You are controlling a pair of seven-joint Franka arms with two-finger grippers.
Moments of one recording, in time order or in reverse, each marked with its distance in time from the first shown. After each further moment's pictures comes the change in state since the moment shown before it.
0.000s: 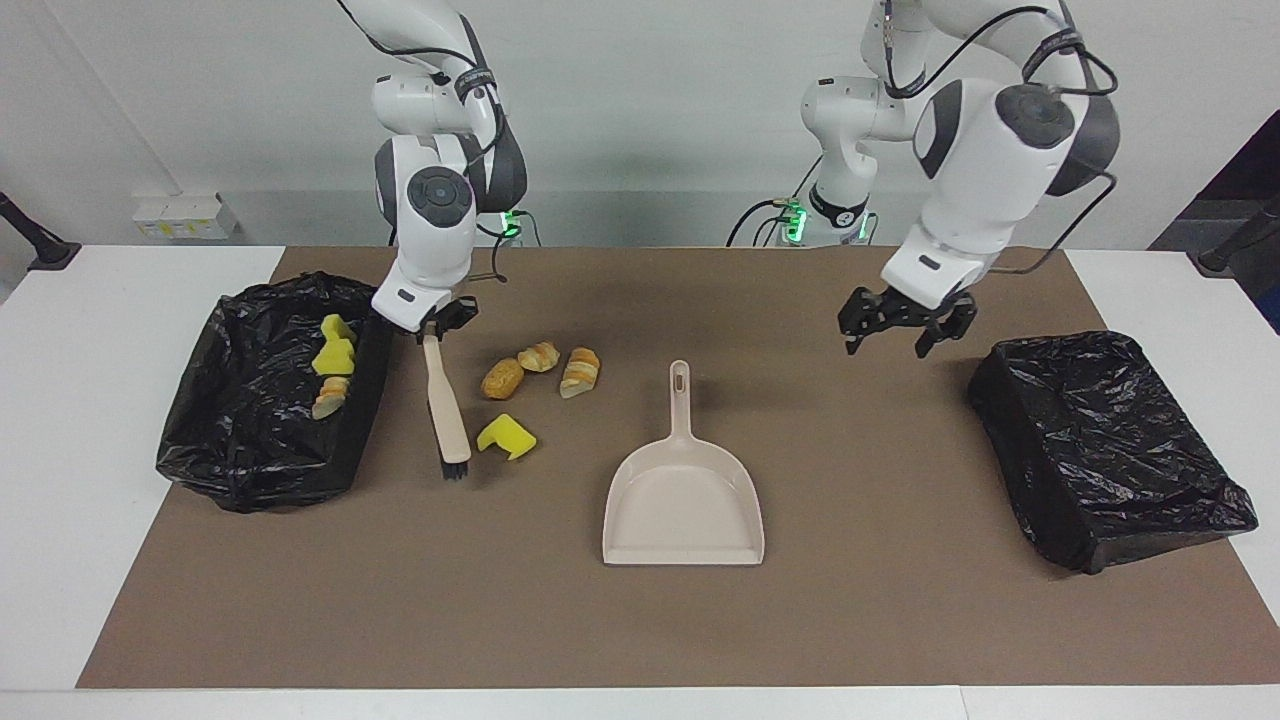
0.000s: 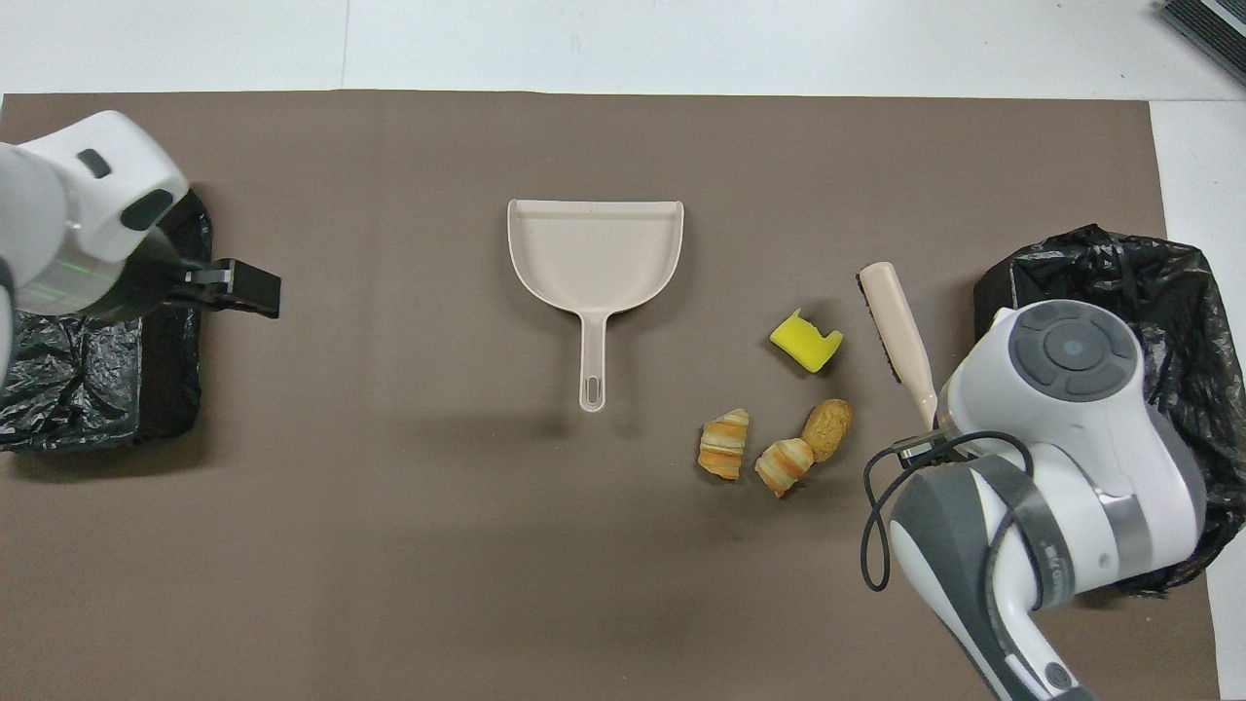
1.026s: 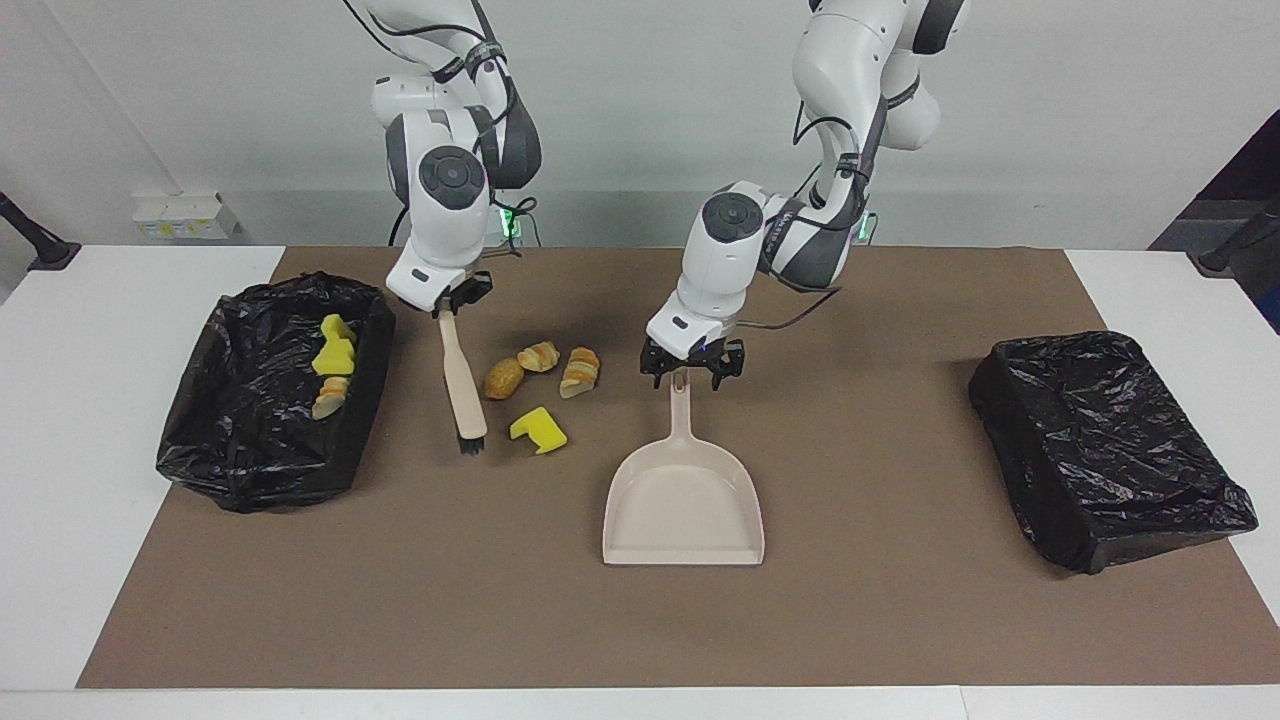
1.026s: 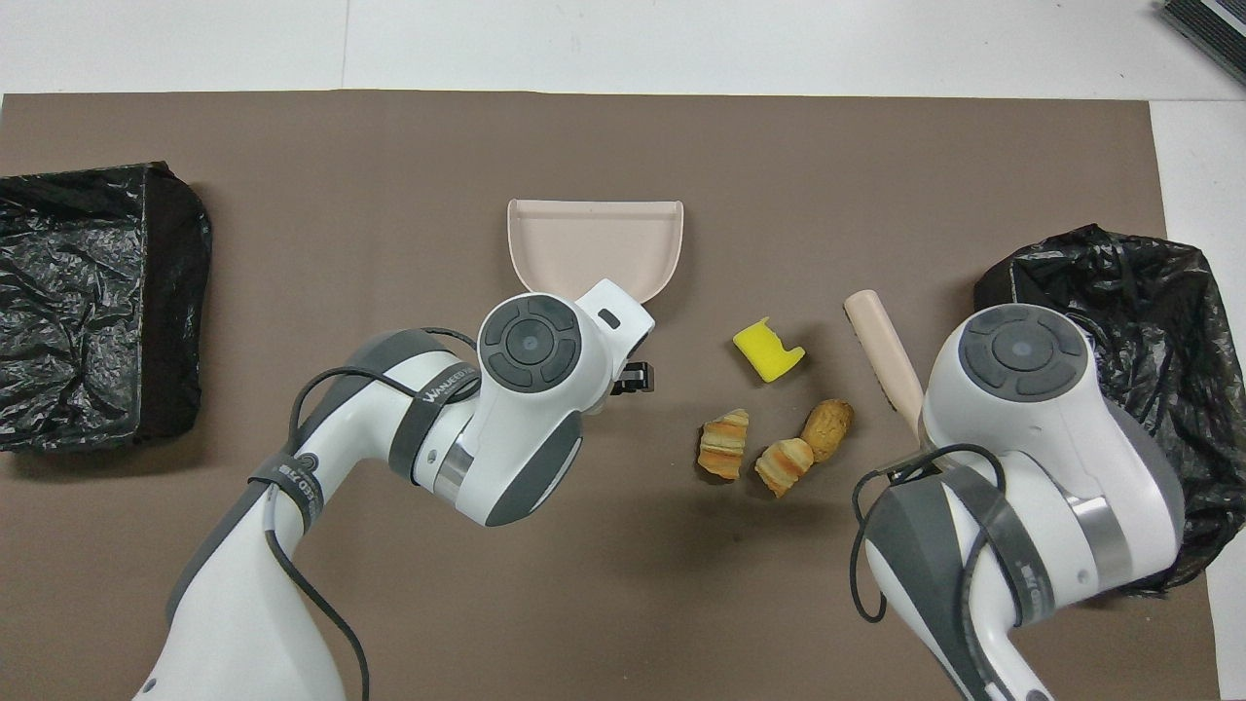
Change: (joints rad) left arm -0.341 0.182 -0.002 -0.136 -0.001 0.349 -0.342; right arm 0.044 -0.130 -0.007 0.018 0.088 -0.240 0.010
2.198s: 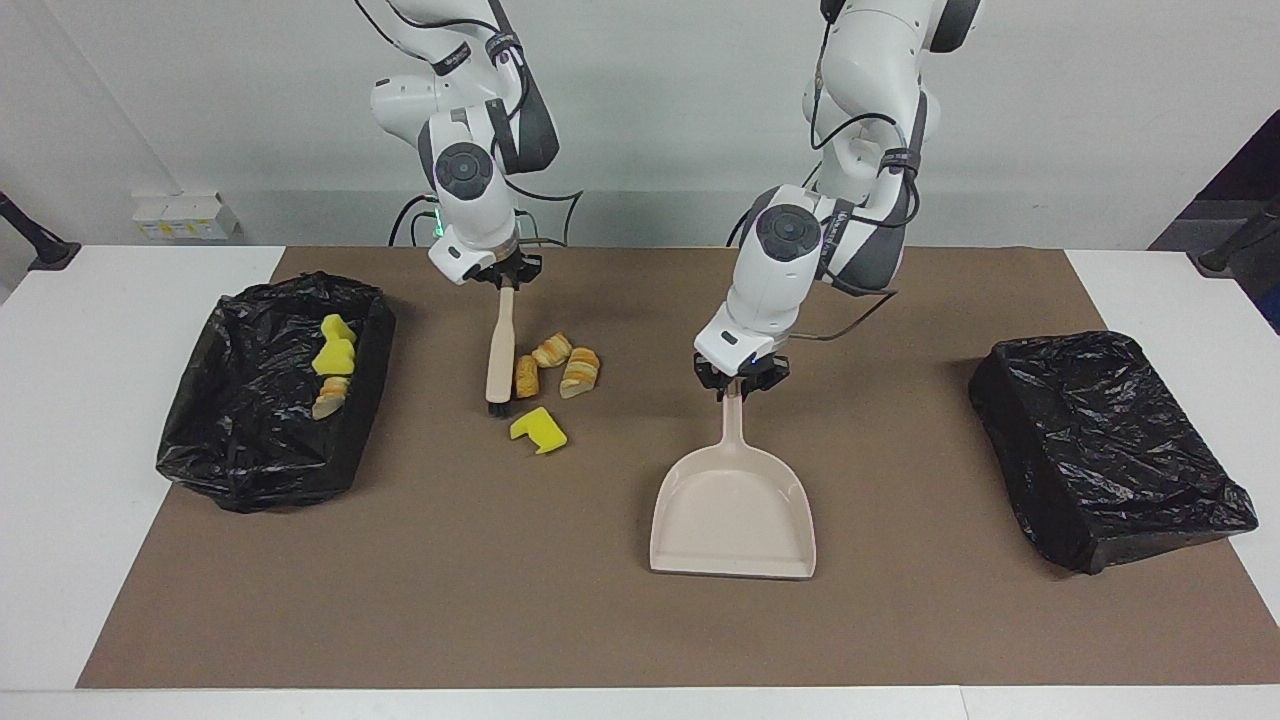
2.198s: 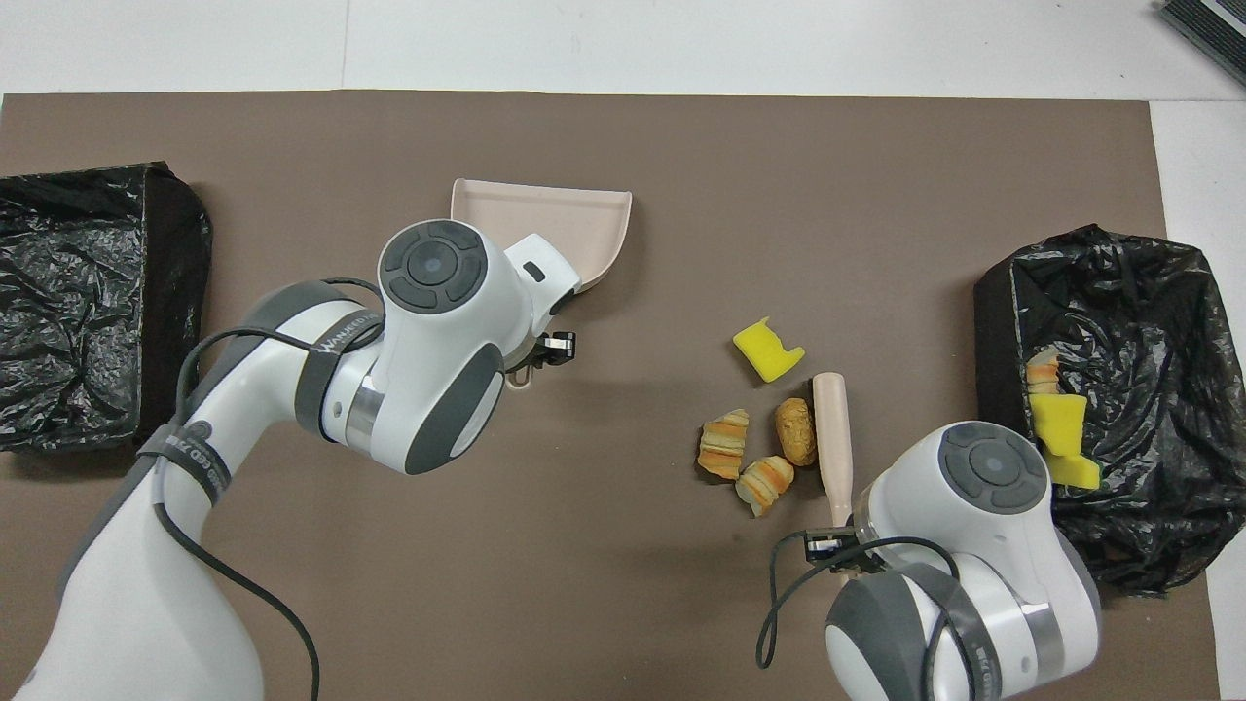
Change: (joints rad) left arm 0.133 -0.032 0.032 0.083 0.001 -0.216 0.284; right arm 0.090 -0.105 0.008 -0.288 0.365 0.215 0.299
